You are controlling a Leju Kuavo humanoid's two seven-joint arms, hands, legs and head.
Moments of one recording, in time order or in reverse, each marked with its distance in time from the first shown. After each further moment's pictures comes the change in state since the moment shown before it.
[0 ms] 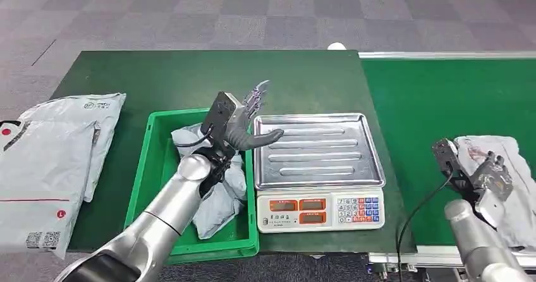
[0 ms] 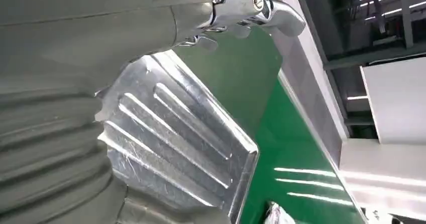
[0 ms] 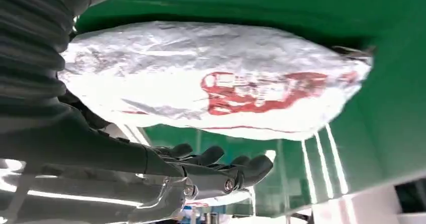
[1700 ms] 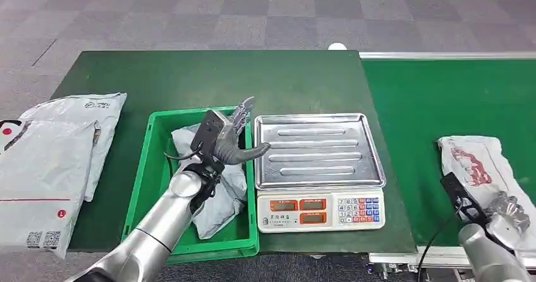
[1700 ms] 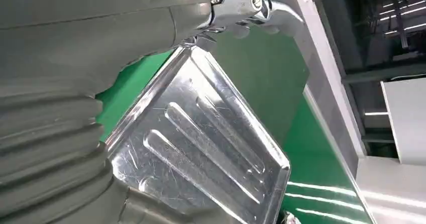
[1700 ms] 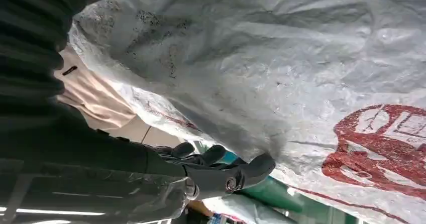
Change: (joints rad) left arm 0.110 0.065 -0.014 -0.081 0.020 0.052 0.009; right arm 0.050 -0.054 -0.097 0.135 0.167 0.118 0.084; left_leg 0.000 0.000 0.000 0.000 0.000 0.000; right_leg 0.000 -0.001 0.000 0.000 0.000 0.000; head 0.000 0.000
